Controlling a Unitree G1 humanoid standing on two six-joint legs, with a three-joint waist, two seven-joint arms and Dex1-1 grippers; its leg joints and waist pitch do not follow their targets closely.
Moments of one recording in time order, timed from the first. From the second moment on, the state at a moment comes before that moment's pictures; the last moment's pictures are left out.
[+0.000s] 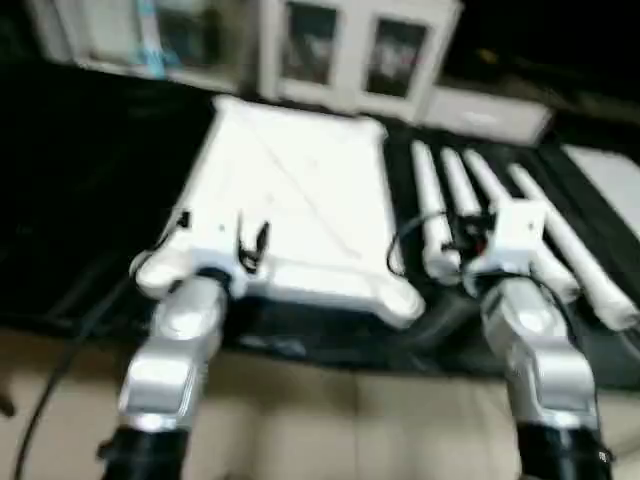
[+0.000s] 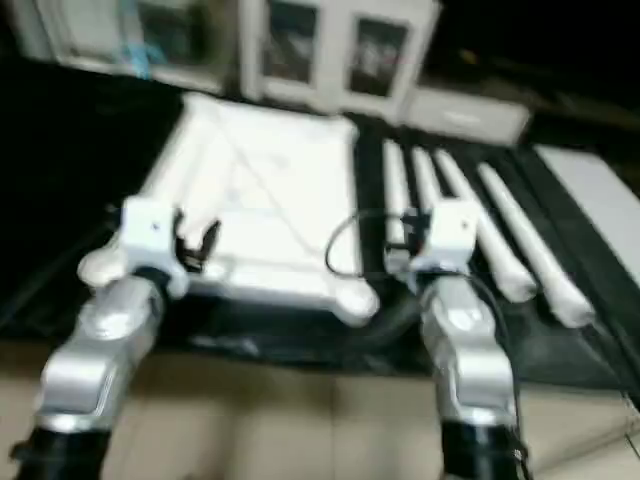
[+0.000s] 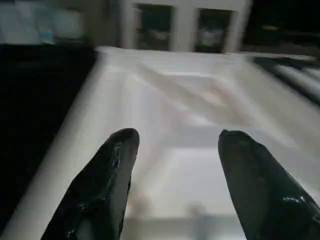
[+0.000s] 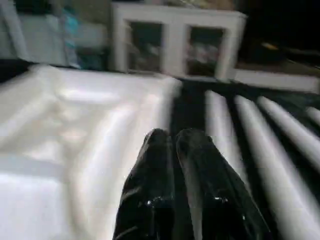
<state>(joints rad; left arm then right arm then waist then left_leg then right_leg) -0.25 0.13 0.02 -0.15 -0.03 0.48 -0.08 -0.29 -0.05 -0.11 -0.08 0.12 0.41 0.07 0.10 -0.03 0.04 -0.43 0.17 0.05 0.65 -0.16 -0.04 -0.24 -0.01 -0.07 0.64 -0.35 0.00</state>
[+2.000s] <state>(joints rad) -0.25 0.11 0.04 -0.15 -0.03 0.47 -0.07 -0.25 -0.08 -0.03 -0.09 0.09 0.41 0.11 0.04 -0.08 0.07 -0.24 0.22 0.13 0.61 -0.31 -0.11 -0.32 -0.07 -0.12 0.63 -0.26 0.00</state>
